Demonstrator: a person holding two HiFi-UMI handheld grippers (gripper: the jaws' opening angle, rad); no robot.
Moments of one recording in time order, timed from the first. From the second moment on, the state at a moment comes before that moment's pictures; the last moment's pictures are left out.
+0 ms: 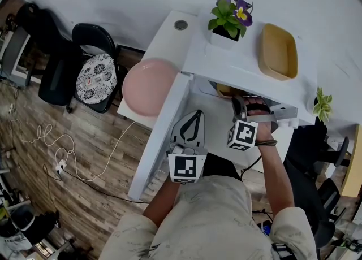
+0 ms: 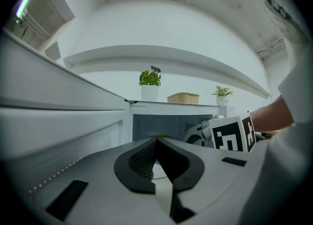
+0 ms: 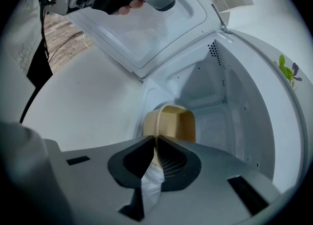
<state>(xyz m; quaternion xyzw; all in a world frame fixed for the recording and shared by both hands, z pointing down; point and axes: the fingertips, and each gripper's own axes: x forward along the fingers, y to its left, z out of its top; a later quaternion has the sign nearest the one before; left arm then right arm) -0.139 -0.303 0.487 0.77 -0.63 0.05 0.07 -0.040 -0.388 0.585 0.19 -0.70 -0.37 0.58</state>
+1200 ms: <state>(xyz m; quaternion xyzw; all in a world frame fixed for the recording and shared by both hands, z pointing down) -0.138 -0.277 0.467 0.77 -0.63 0.05 0.03 -0.040 -0.346 0.571 0.18 -0.71 -0.35 0.58</state>
